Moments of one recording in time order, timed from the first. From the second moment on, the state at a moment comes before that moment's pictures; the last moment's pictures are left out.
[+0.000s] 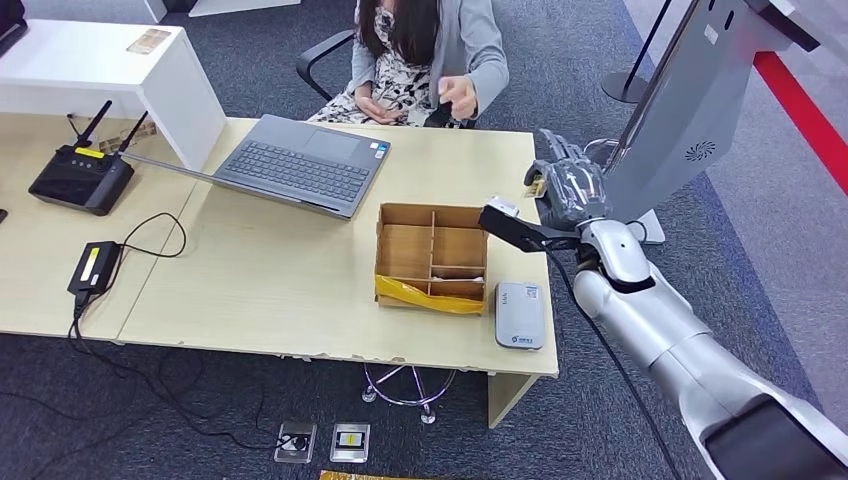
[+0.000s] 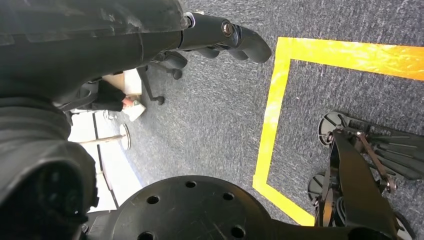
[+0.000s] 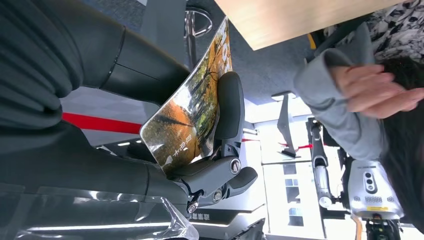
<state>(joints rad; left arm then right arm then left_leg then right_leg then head) -0.12 0.09 -1.08 -0.20 1.19 0.35 0.22 -0.91 -0.23 0.89 -0.78 0.67 -0.33 0.02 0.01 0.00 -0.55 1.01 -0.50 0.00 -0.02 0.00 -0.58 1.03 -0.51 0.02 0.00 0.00</state>
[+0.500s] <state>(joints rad) -0.12 0.11 -1.09 -0.20 1.18 0.32 0.21 -0.91 -0.19 0.89 -0.74 0.70 -0.35 0.03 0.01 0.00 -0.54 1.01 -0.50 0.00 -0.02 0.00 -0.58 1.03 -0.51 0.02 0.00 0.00</state>
